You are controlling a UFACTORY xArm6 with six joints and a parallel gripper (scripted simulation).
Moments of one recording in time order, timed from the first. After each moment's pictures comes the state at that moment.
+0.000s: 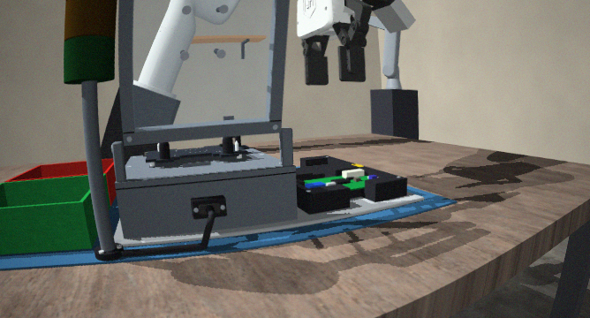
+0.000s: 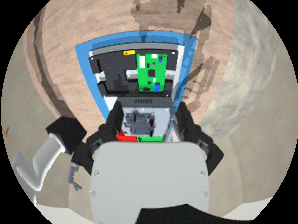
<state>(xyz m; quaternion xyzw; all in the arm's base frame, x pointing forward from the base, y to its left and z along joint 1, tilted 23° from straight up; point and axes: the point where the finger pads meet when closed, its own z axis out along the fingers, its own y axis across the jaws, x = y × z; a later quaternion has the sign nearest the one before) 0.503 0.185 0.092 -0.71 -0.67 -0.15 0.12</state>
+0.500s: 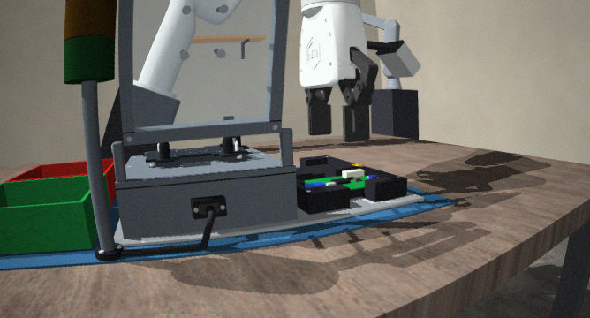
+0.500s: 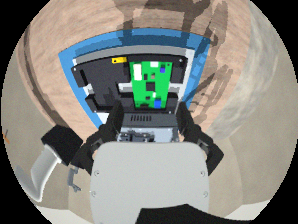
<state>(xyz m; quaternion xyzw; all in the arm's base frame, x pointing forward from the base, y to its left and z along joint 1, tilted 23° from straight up) 0.510 0.212 0.031 -0.71 -0.67 -0.16 0.12</state>
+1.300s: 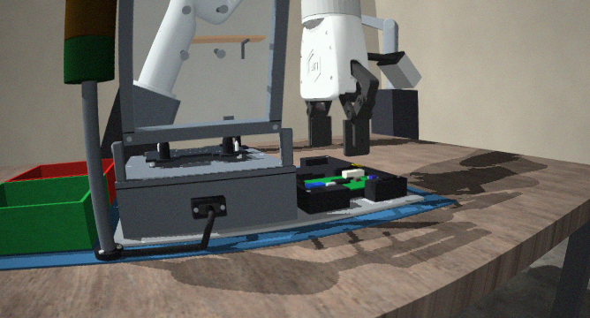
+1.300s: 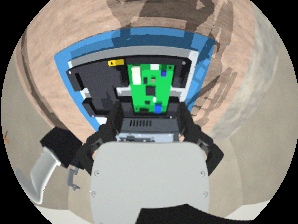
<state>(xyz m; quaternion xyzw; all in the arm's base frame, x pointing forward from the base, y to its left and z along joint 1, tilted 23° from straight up) 0.511 0.217 0.017 -0.71 -0.67 -0.16 0.12</state>
